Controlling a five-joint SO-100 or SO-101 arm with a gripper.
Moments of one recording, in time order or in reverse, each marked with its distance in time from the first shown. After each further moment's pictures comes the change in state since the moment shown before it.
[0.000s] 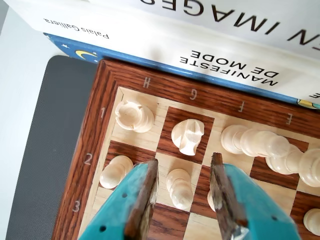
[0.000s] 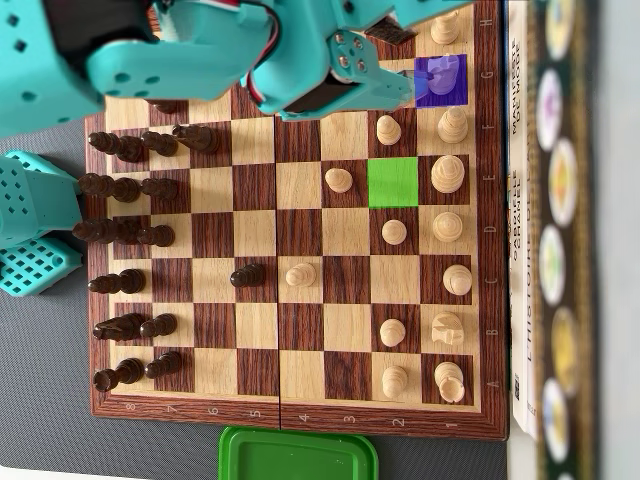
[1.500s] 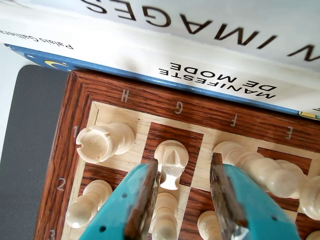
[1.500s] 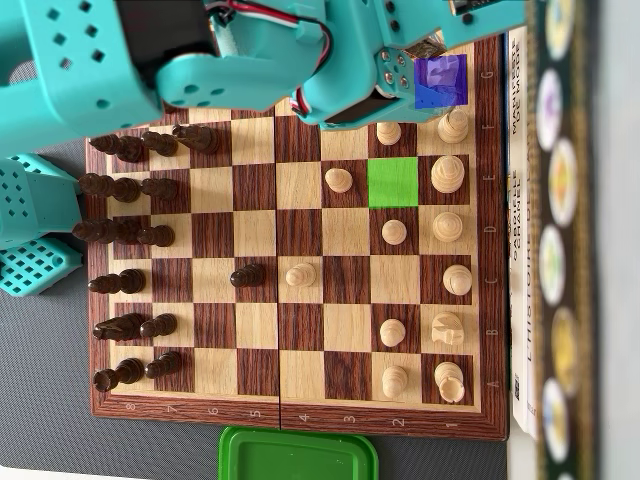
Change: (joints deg) arm 1.8 -8.3 -6.5 0.0 0.0
